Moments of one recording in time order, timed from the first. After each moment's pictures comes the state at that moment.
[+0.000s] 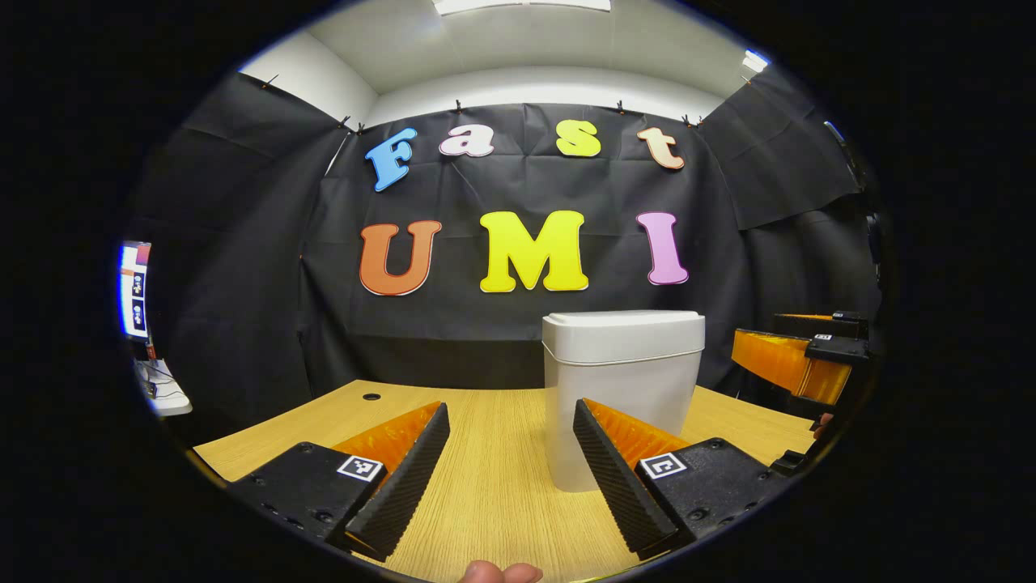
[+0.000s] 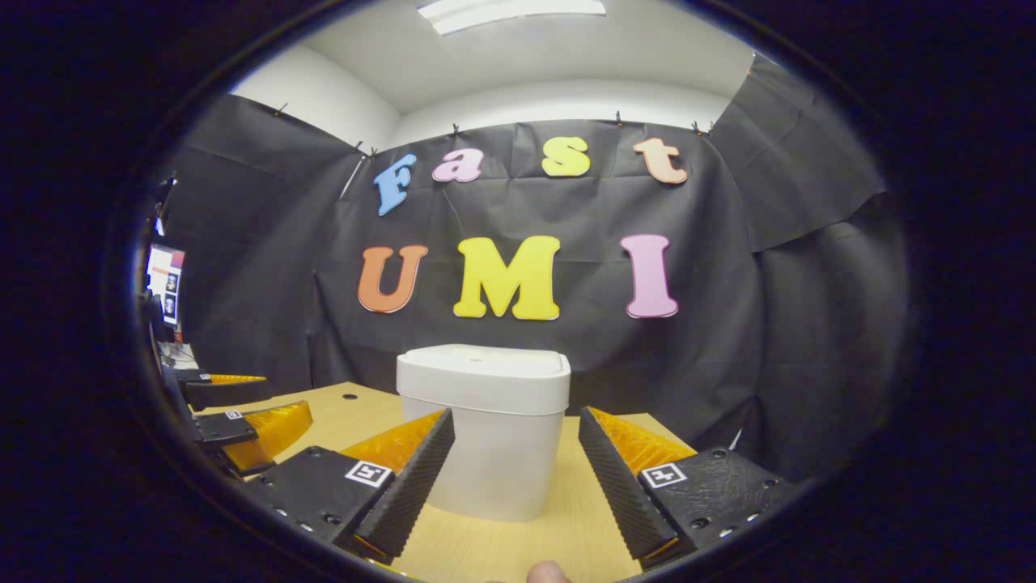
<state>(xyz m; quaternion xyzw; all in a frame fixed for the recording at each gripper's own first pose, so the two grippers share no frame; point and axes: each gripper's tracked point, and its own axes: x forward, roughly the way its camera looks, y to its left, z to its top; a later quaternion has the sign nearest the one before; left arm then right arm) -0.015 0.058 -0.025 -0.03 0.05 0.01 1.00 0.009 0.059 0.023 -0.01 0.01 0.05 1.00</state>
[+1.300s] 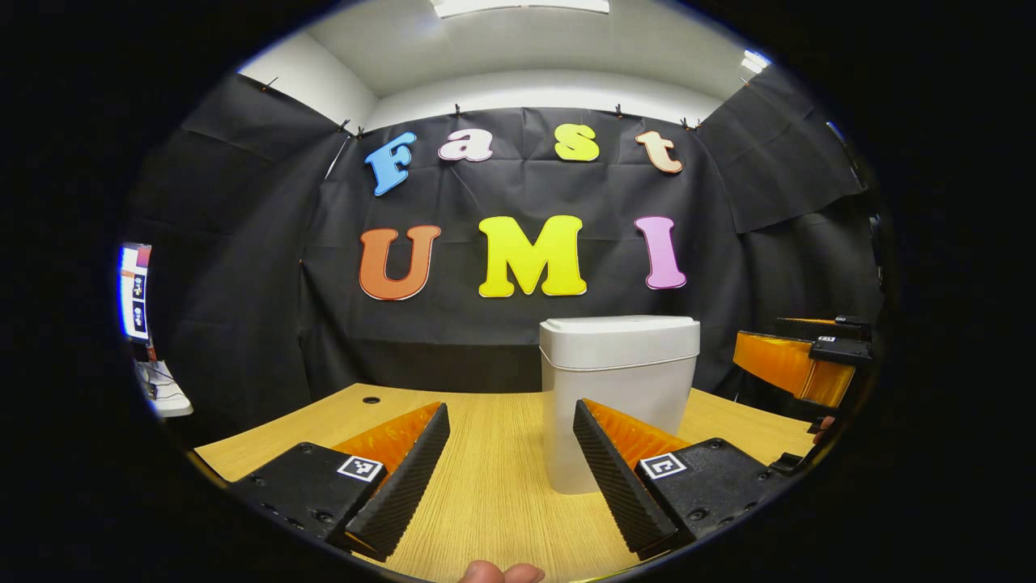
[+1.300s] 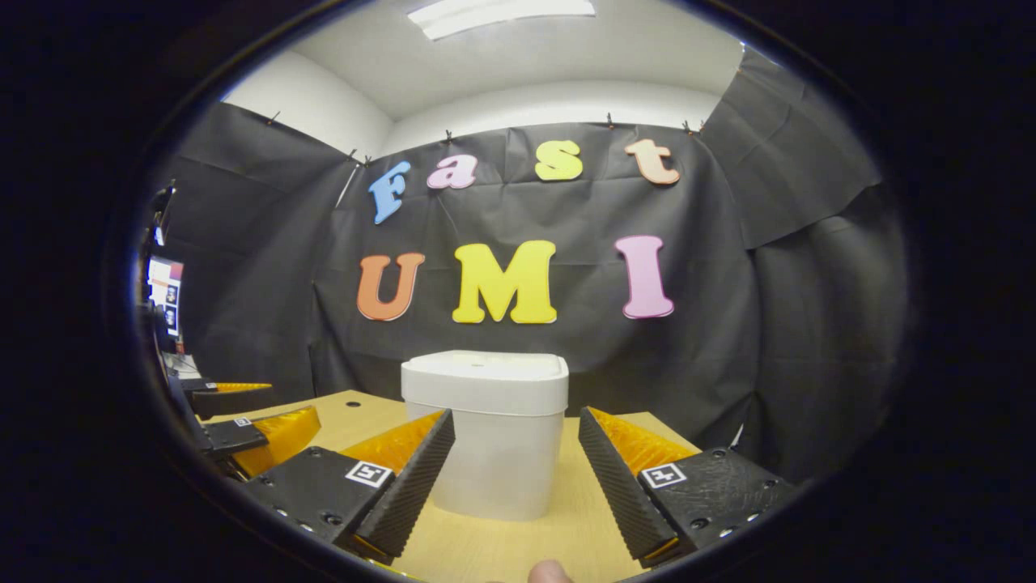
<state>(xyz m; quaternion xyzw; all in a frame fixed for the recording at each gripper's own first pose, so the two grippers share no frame) -0.019 0.056 -0.017 -0.03 0.04 0.00 1.00 0.000 0.054 0.022 0.00 0.01 0.04 1.00</state>
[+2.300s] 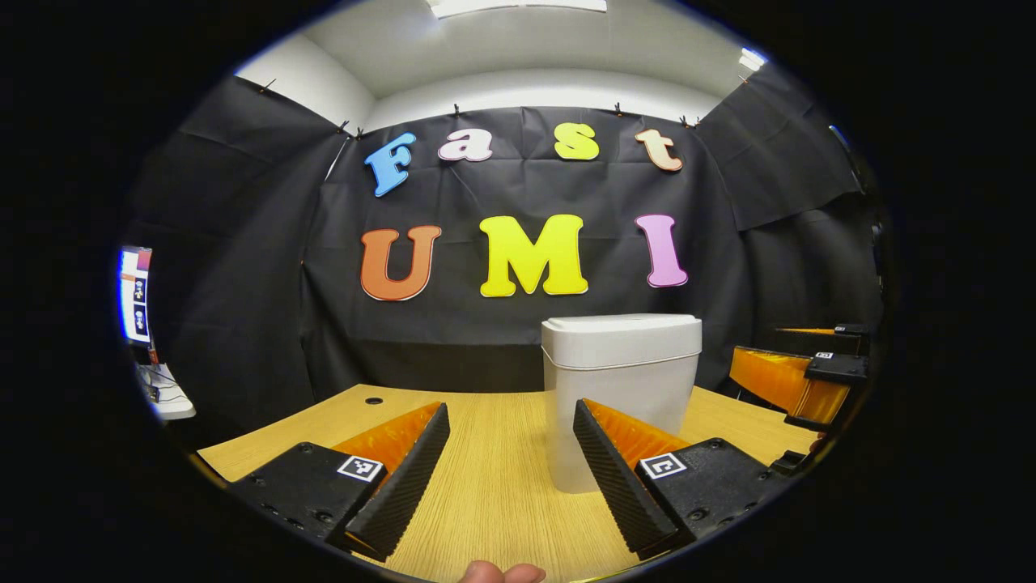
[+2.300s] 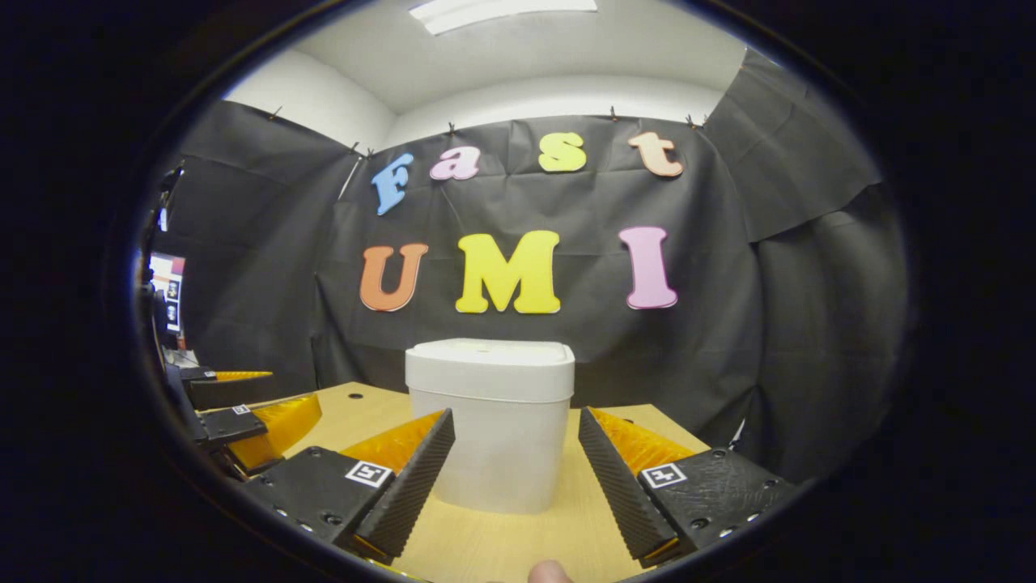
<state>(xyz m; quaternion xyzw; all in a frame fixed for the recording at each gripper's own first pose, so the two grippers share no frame) -0.019 0.056 -0.015 -0.03 0.04 0.01 1.00 -0.002 0.062 0.007 0.00 0.02 0.05 1.00</state>
